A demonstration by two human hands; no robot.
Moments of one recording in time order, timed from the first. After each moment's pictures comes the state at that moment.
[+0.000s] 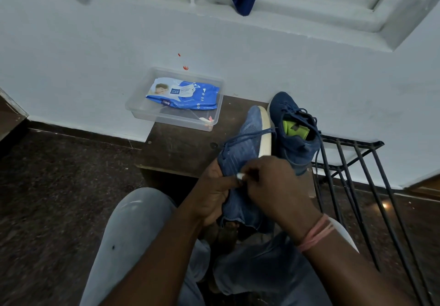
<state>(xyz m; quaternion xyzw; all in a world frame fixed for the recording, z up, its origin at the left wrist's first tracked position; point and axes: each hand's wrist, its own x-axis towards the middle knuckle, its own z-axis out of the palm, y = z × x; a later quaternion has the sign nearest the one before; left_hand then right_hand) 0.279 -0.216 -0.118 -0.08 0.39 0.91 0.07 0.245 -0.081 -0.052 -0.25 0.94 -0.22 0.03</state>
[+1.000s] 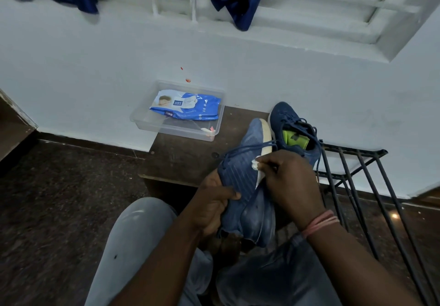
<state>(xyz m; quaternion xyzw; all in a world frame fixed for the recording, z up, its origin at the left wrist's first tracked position) 0.281 -0.221 -0.116 -0.07 0.38 0.92 0.08 0.214 -0.056 -0.058 -0.23 0.93 -0.29 -0.10</state>
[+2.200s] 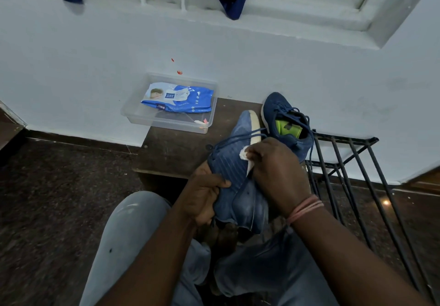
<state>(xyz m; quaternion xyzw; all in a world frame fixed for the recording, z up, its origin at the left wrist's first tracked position) 0.280 -0.226 -0.122 -0.06 0.35 0.93 0.10 0.215 -0.068 -0.067 -0.24 0.94 -0.23 -0.10</state>
